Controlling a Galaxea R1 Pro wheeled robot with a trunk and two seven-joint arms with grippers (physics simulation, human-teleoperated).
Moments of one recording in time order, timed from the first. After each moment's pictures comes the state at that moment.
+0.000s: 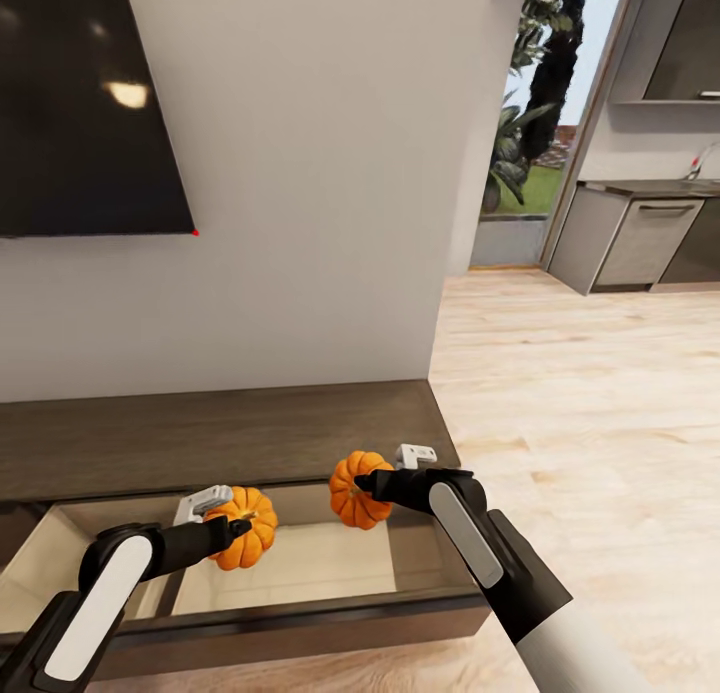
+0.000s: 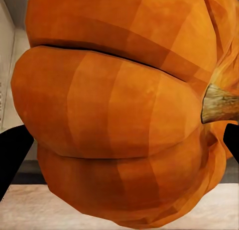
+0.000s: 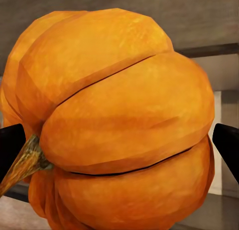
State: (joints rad) left arm -0.29 0.23 -0.09 -1.51 0.92 0.95 0.42; right arm -0.60 0.03 0.43 -1.22 -0.76 0.79 -0.28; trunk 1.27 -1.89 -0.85
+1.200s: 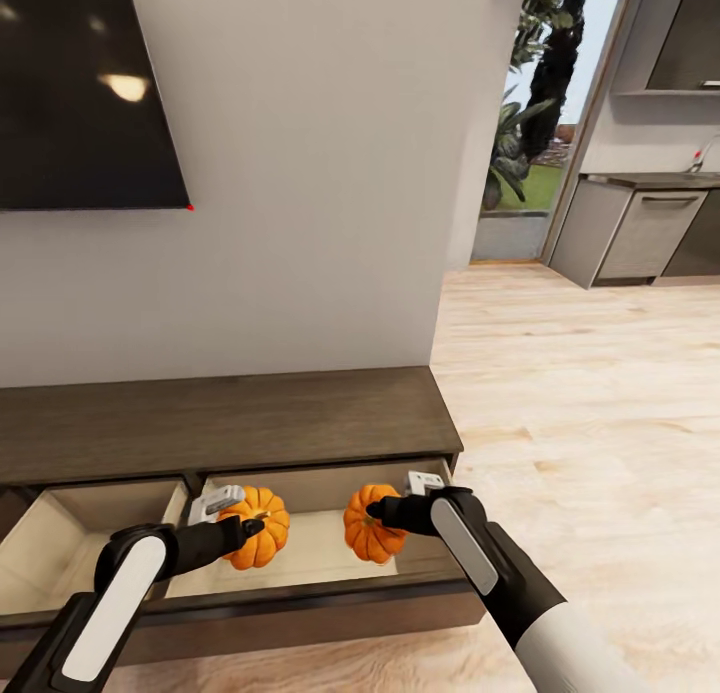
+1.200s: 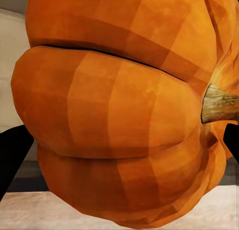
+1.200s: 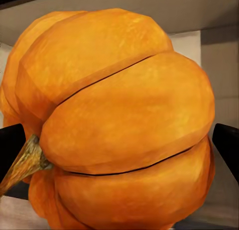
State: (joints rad) left arm -0.29 0.18 -0.09 -1.51 0.91 0.95 0.42; right arm -0.60 0.02 0.42 -1.04 -0.76 0.78 -0.28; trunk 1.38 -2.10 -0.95
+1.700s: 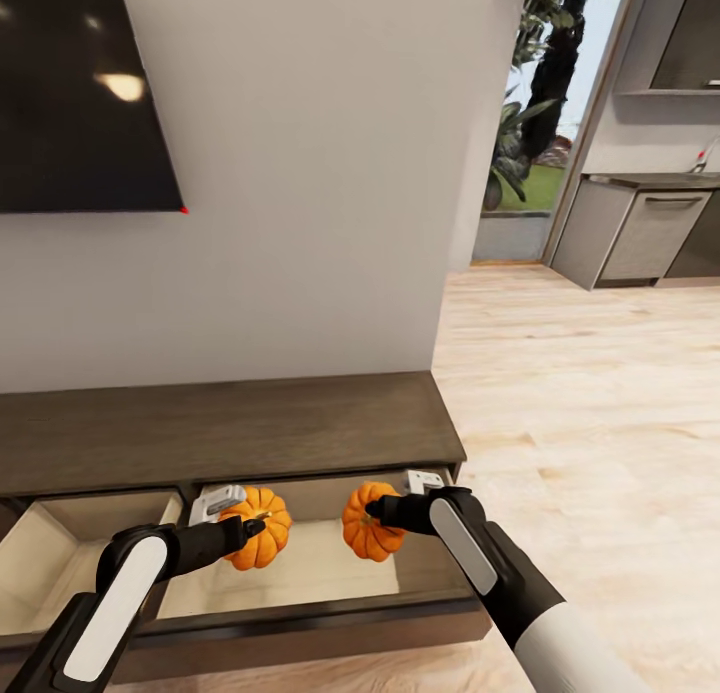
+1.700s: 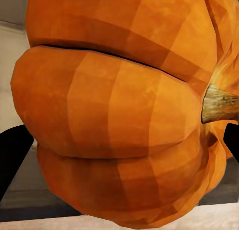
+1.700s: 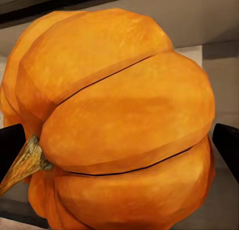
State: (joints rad) left arm -0.29 0.18 -0.10 -1.51 0.91 0.95 0.42; right arm -0.60 0.03 0.42 -1.04 -0.76 0.77 -0.28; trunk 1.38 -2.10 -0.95
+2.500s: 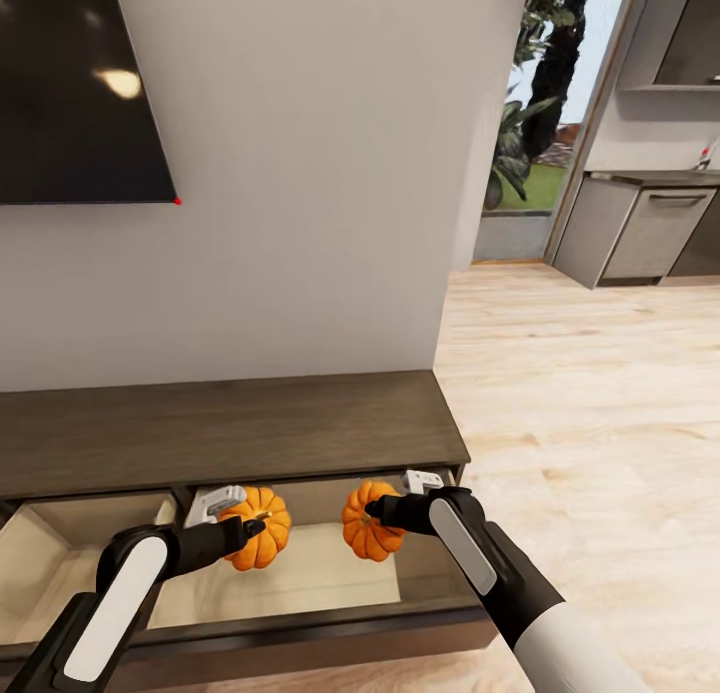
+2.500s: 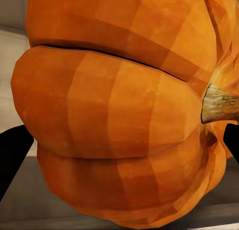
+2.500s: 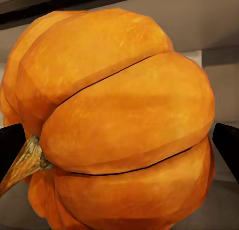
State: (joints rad) left arm -0.29 0.18 -0.10 -1.51 0.91 0.95 0.42; right arm -0.60 0.03 0.43 -1.04 -0.76 0.77 -0.28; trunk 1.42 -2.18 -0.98
